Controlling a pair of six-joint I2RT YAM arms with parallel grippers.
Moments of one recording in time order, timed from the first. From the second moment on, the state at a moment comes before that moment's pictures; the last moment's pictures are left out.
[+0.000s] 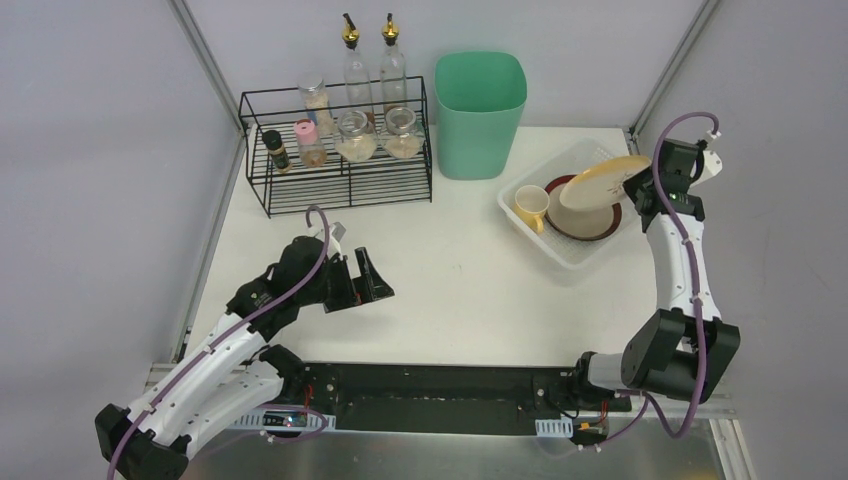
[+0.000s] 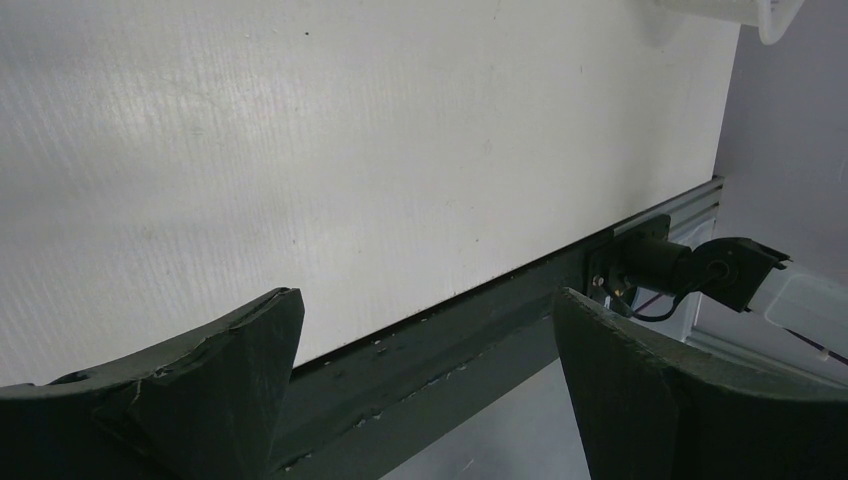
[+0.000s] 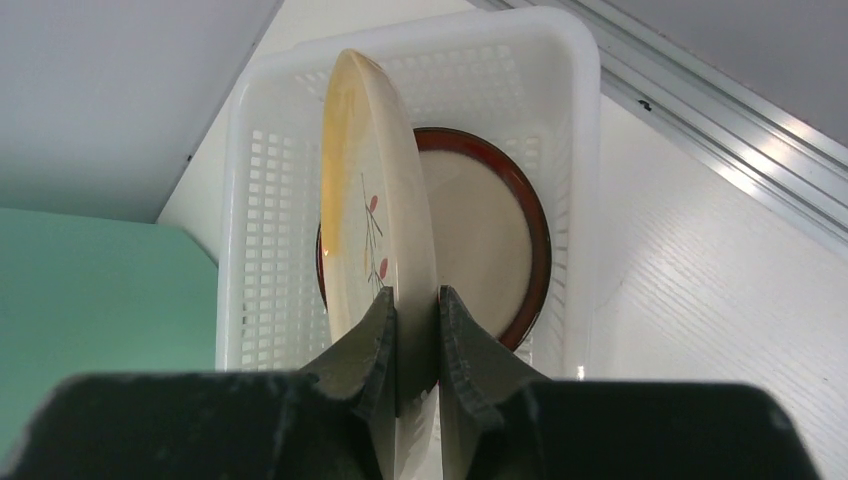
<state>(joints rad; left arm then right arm) -0.58 0.71 0.63 -0.62 0.20 -0.81 -0.23 1.33 1.21 -0.49 0.23 0.68</state>
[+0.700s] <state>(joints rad) -0.58 0.68 0.62 -0.61 0.21 -0.82 -0.23 1.39 0.98 -0.17 0.17 0.77</state>
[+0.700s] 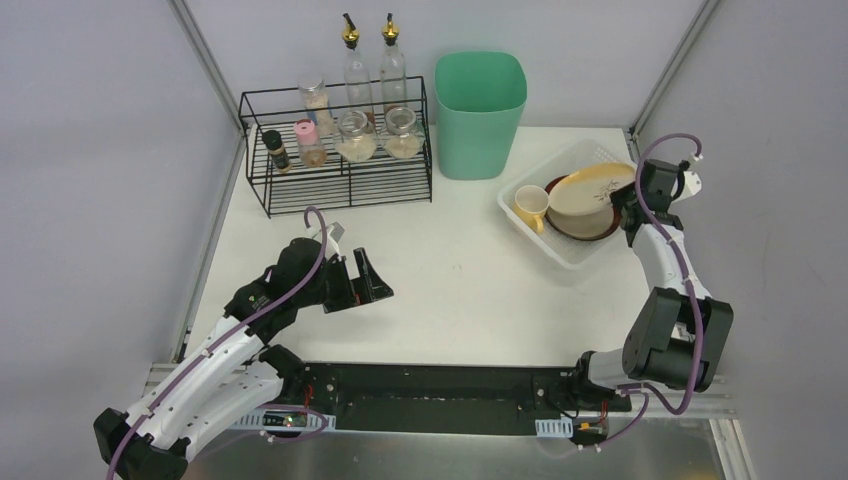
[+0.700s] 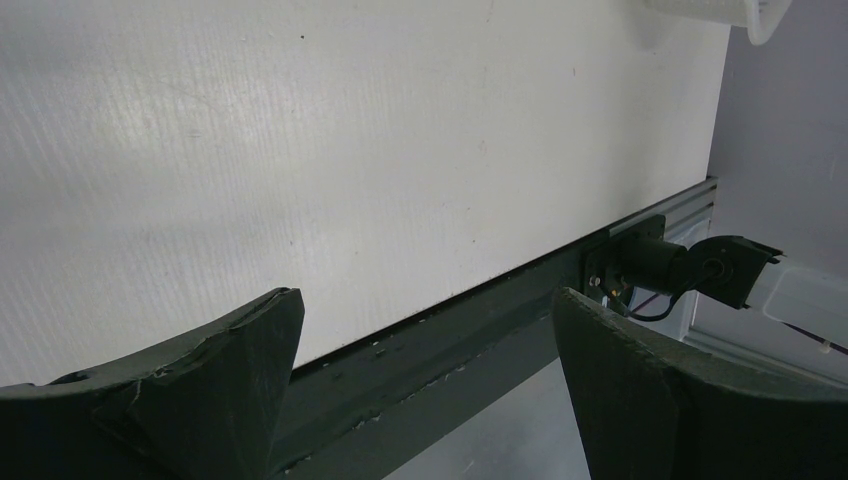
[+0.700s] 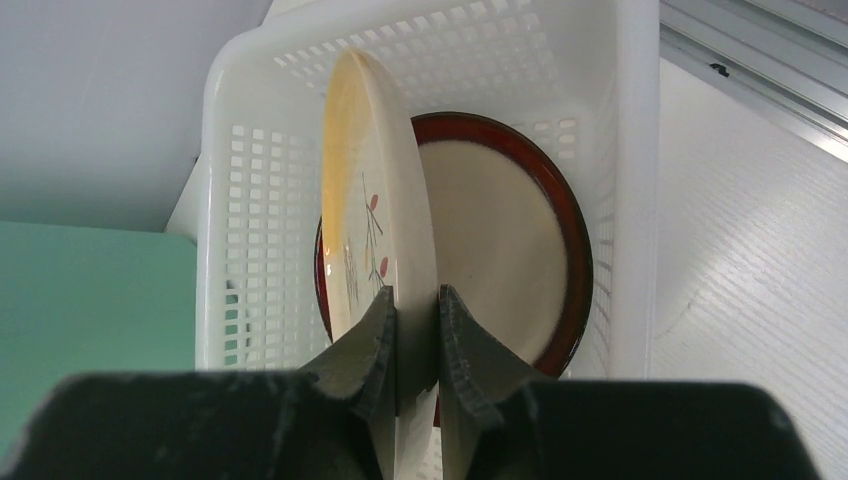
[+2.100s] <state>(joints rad) -0.58 0.69 0.62 -0.60 0.21 -0.82 -0.24 1.54 0.97 -0.13 0.13 0.84</state>
